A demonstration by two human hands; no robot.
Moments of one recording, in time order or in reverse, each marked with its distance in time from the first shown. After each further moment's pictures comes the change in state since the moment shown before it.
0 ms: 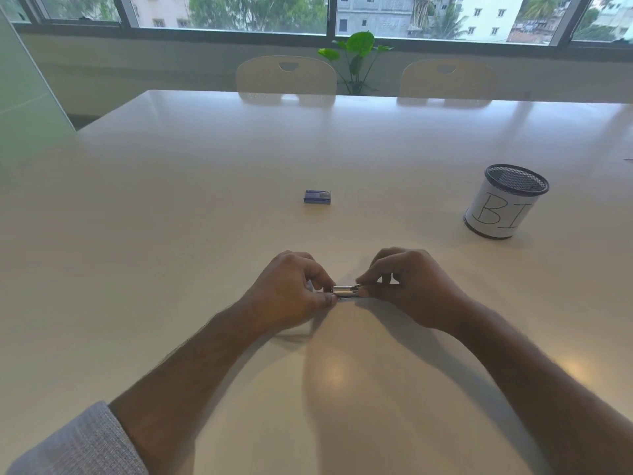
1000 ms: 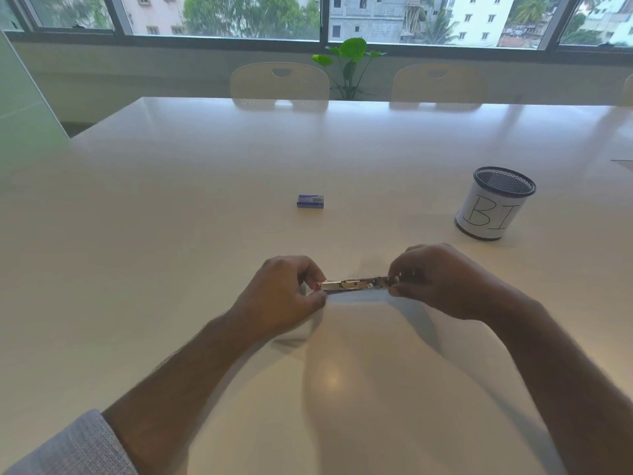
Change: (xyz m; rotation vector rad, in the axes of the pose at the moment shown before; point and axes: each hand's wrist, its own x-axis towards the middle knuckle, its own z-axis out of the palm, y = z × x) left_hand 0.000 -0.008 0.005 0.016 0.105 0.028; right_hand -0.013 0.015 -0.044 -0.253 -0.120 0.107
